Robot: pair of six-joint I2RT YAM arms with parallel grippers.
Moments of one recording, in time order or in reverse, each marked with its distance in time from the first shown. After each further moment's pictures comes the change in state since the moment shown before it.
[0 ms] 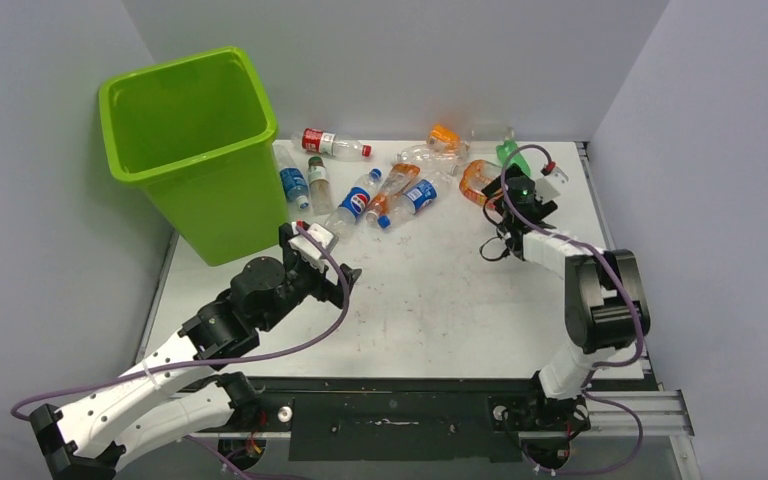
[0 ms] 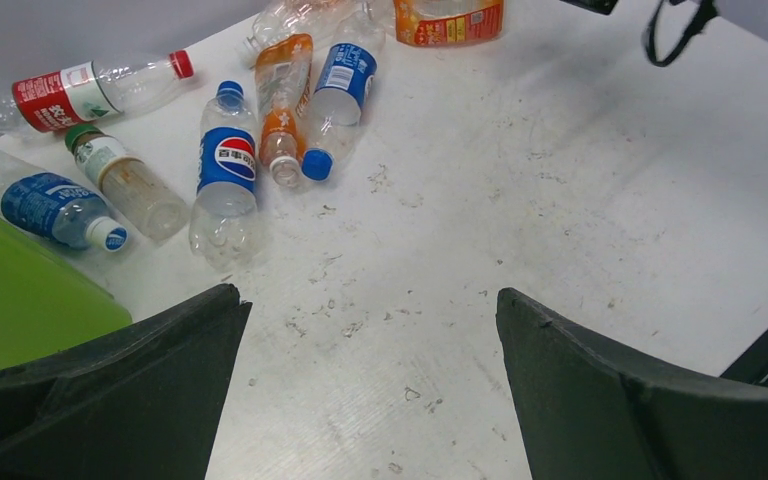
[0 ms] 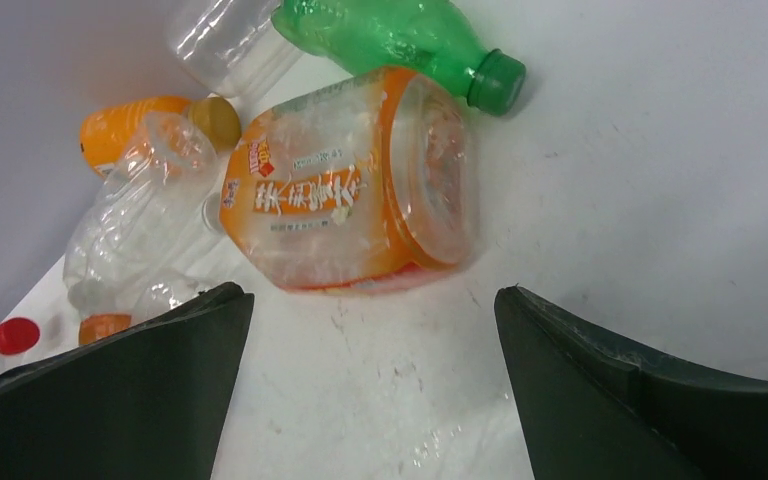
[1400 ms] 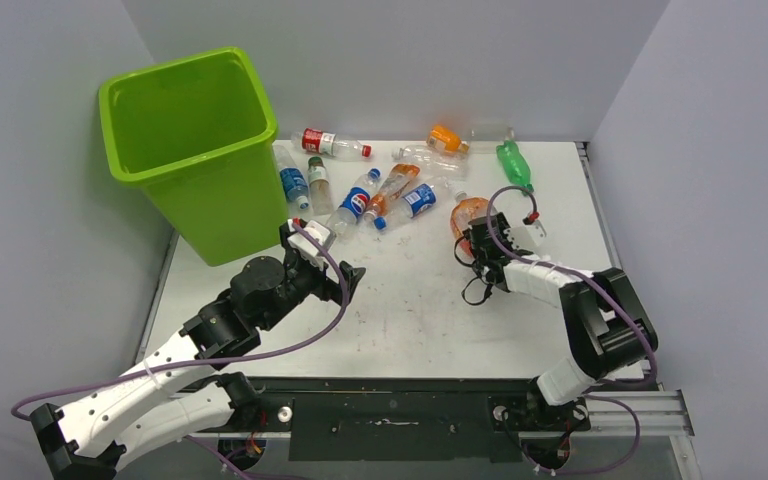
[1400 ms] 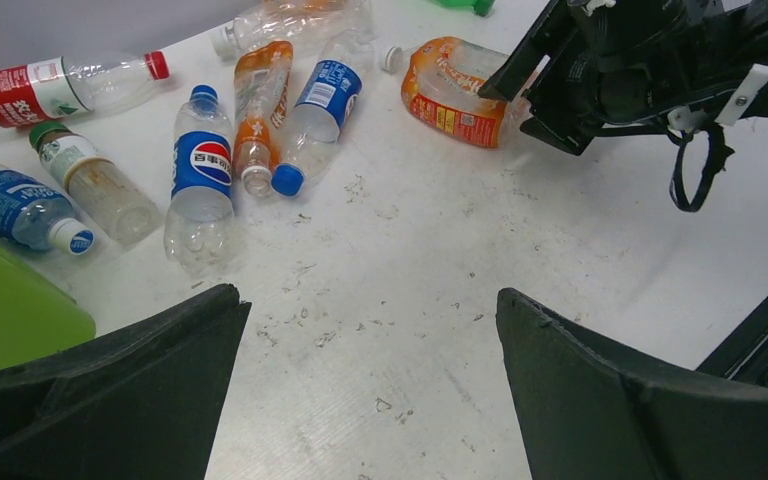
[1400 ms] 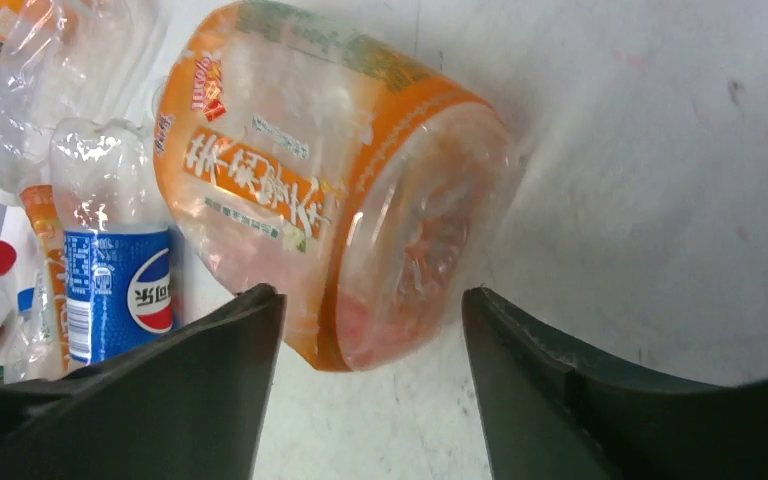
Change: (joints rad) left arm 0.002 -0.001 -0.005 0.036 0.022 -0.072; right arm 0.194 -0.050 -0.133 -0.245 0.123 0.504
